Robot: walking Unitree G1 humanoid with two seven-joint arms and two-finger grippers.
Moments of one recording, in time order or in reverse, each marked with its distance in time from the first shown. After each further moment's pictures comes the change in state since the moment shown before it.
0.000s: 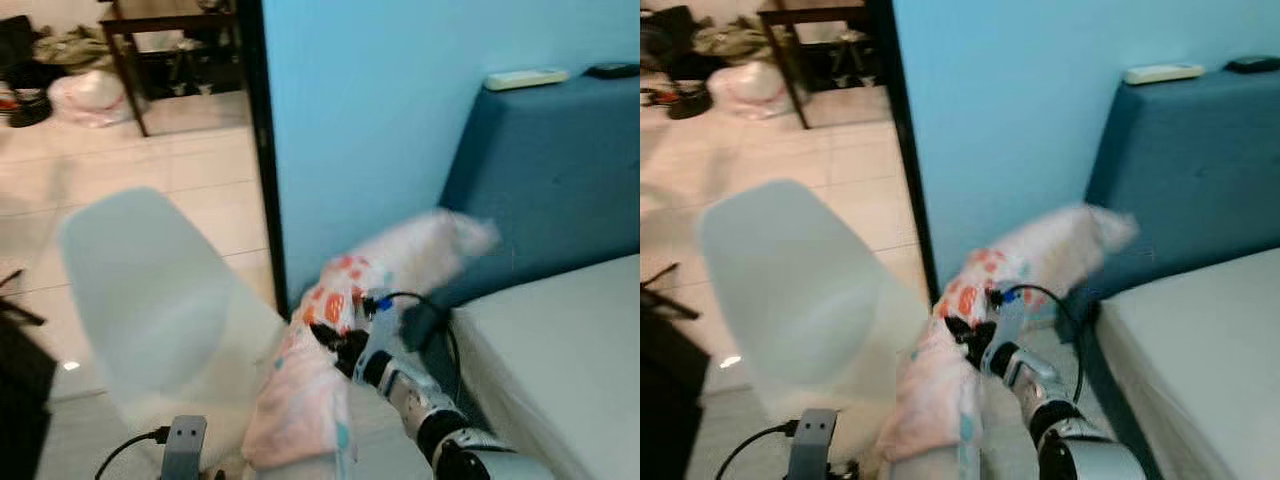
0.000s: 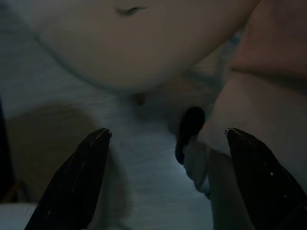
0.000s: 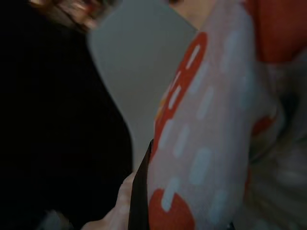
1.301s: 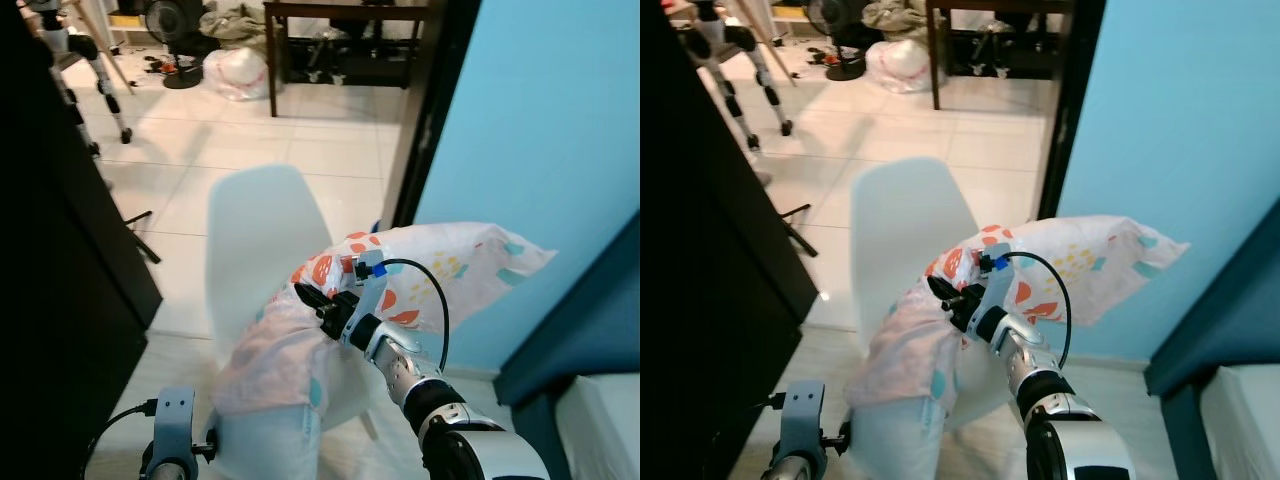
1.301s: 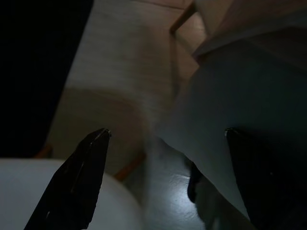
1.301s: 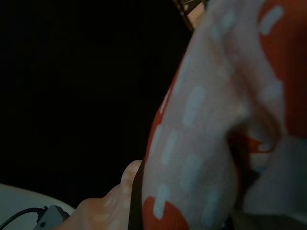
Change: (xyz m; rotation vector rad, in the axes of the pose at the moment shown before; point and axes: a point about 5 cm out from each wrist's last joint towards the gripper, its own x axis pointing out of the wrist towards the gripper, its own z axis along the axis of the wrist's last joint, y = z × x) left arm 0.004 0.005 0.034 -0.027 -0.153 0.072; right arm 0.022 0.020 0.022 -0.085 -0.048 0.082
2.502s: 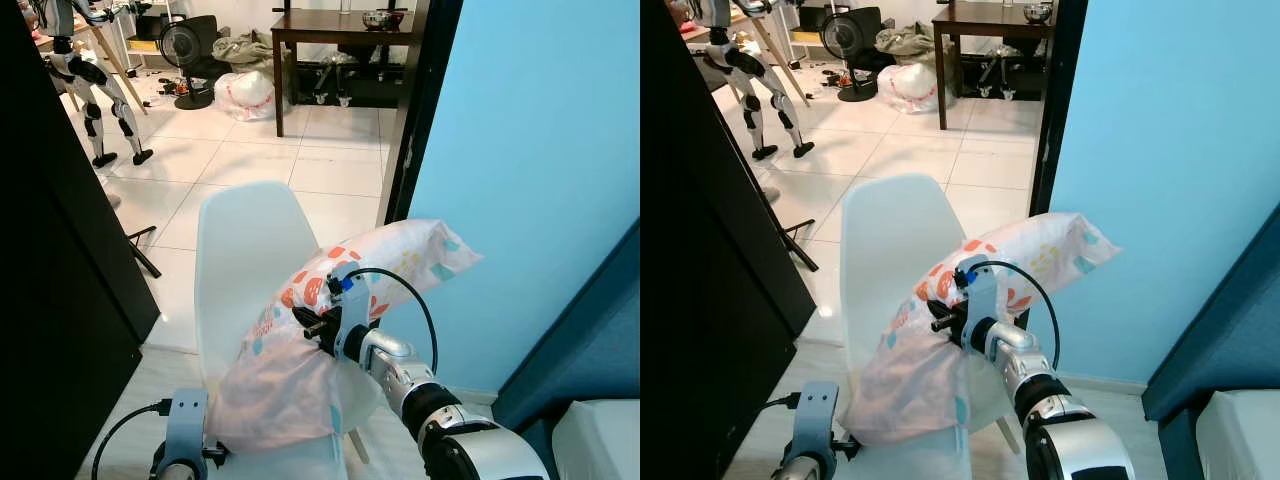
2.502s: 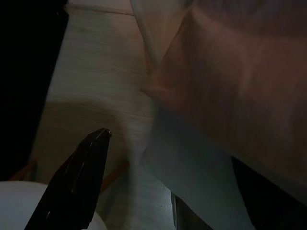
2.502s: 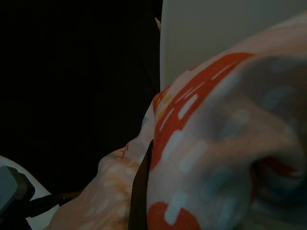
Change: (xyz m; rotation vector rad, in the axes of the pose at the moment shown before) left arm 0.002 -0.007 0.003 0.036 0.016 -0.028; right arm 0.002 -0.003 -0.015 -0.171 0.206 -0.117
